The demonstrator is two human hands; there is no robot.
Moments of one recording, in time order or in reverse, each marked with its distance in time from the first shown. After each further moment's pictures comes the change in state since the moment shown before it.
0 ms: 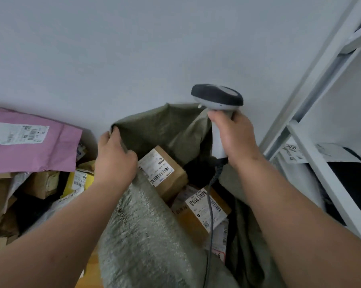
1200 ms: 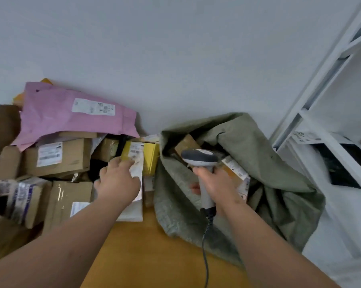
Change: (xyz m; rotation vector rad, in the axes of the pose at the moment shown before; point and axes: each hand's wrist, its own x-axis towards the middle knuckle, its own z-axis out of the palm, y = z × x) left_hand -0.092 -0.168 -0.116 0.326 -0.231 -0.073; right_hand -0.225 0.024 0.109 0.019 -0.199 0.477
